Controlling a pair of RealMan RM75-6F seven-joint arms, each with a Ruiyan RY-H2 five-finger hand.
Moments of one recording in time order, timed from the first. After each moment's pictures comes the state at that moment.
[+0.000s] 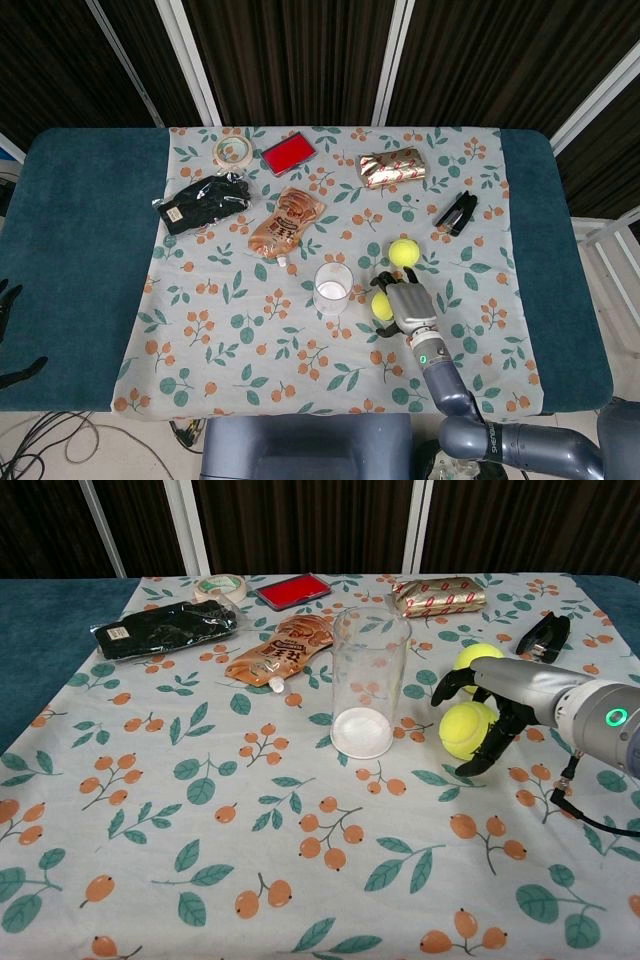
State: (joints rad) left arm -0.01 -1.06 -0.04 -1.71 1.45 1.53 0.12; right arm 0.69 -1.62 0.19 -1.62 -0.76 1.07 -0.55
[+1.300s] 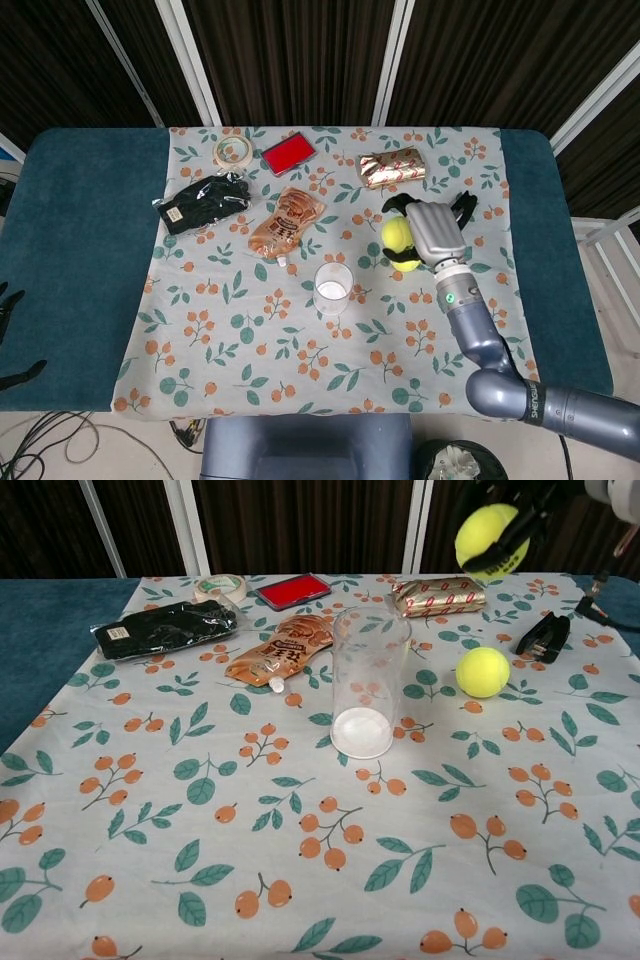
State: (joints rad) left arm 0.00 -1.04 -0.03 -1.74 1.43 1.52 0.14; right arm 0.80 -1.30 0.46 -1.77 -0.71 1.01 -0.49
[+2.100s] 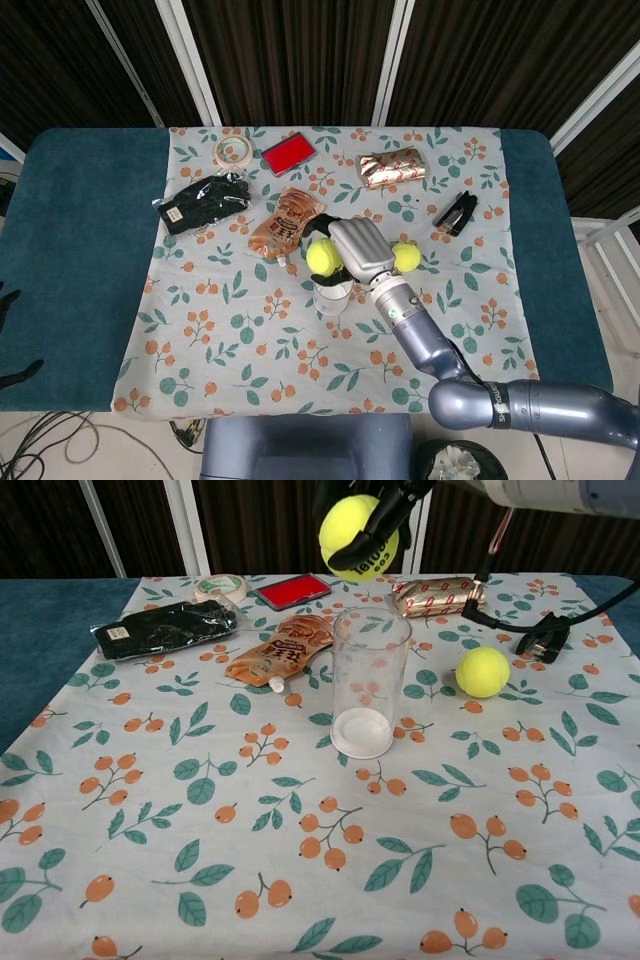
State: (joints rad) left arm 0.00 -1.03 -0.04 -1.74 1.42 1.52 0.12; right arm 0.98 -1.37 0.43 -1.89 -0.66 0.99 -0.46
